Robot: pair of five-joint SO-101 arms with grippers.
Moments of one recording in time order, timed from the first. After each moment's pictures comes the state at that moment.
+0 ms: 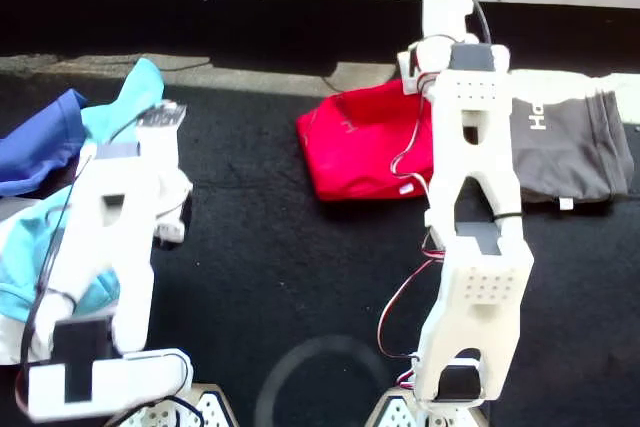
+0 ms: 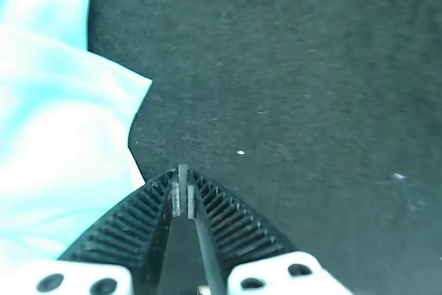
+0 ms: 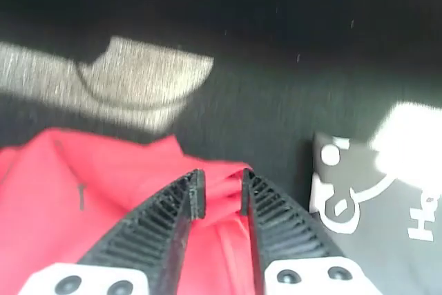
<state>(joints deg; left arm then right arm) -13.7 -10.9 38.2 66.9 -8.8 -5.0 32.2 -41.9 70.6 13.0</state>
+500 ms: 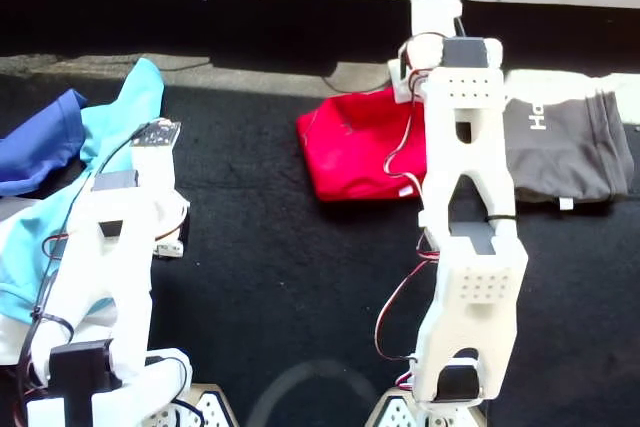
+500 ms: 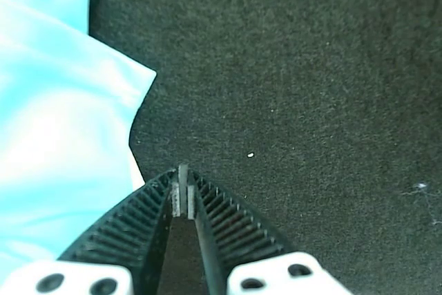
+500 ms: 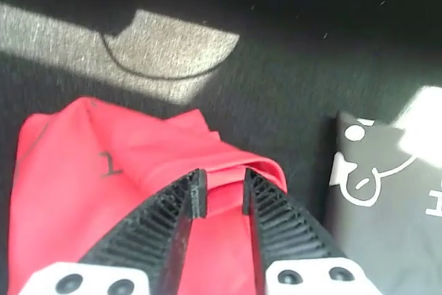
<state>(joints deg) -14.2 -15.5 45.0 61.9 -9.0 -6.4 32.6 -43.5 74.1 13.0</state>
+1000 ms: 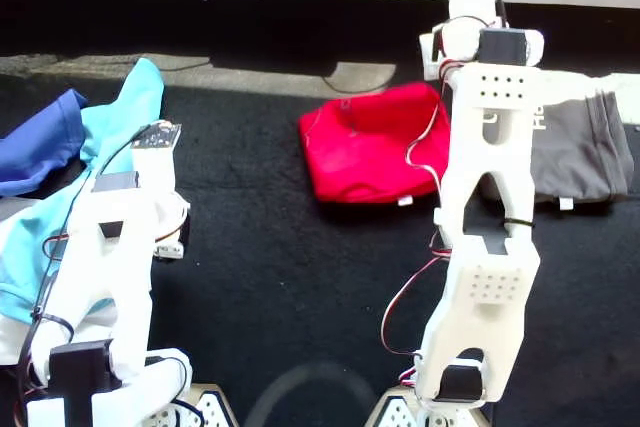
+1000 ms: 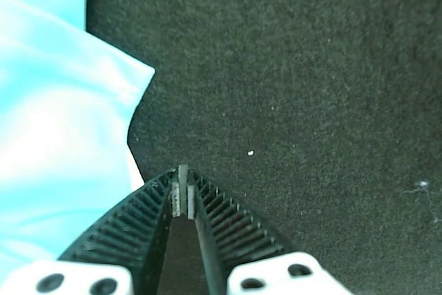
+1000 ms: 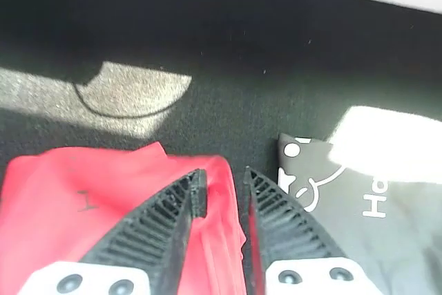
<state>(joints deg) -14.2 -15.5 45.5 61.2 -9.0 -2.4 32.6 -57.1 80.0 13.0</state>
